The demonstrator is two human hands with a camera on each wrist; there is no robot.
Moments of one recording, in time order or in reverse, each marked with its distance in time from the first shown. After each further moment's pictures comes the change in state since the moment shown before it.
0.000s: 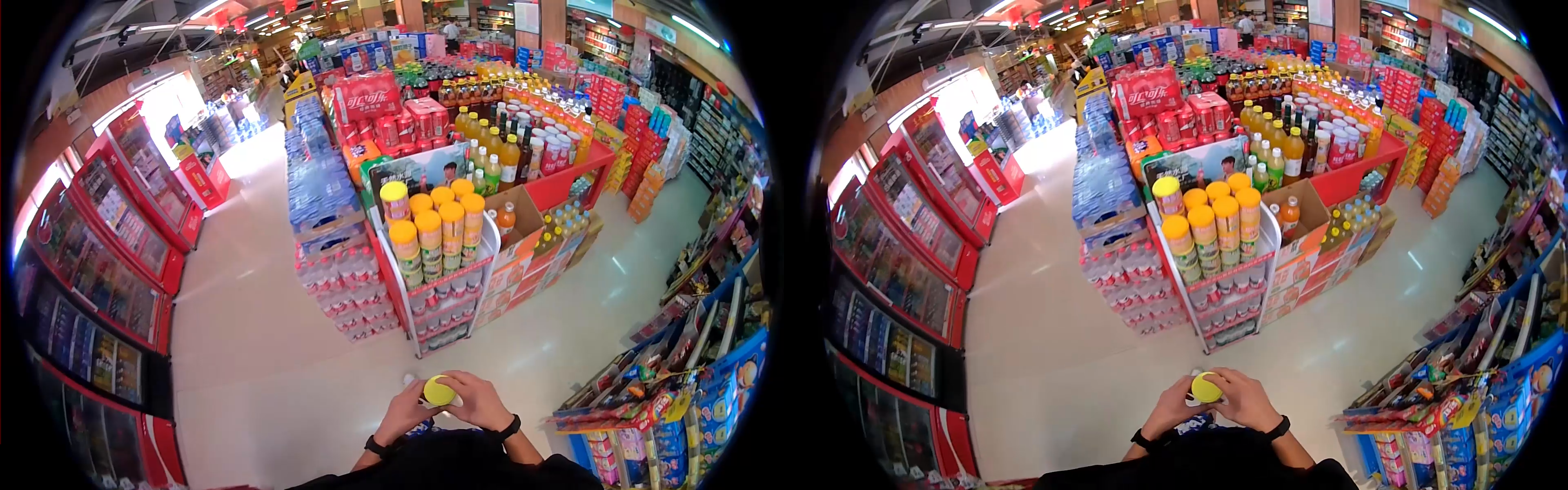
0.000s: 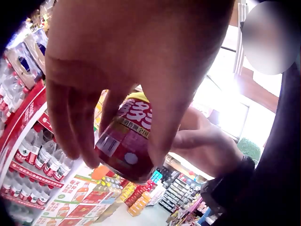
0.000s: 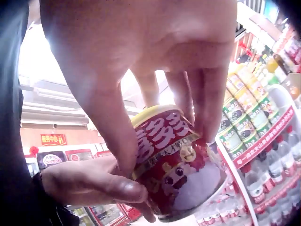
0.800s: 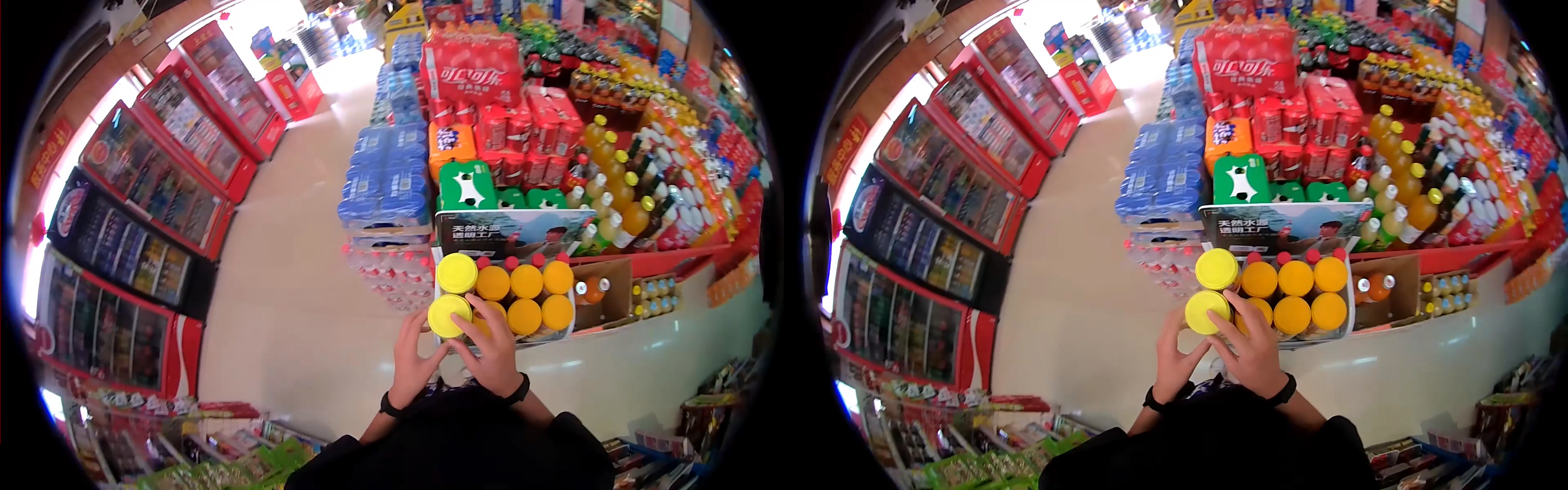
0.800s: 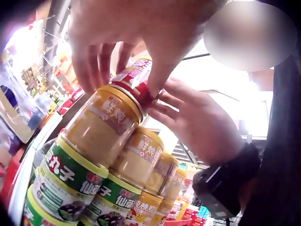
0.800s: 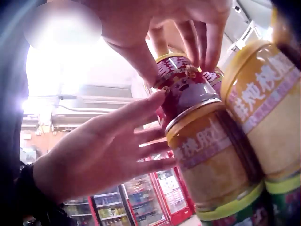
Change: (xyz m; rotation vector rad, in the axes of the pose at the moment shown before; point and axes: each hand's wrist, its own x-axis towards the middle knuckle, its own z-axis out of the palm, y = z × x) left_hand 0.294 0.054 -0.133 -0.012 0.839 0.075; right_hand 0.374 0.105 -0.094 0.139 0.181 -0.440
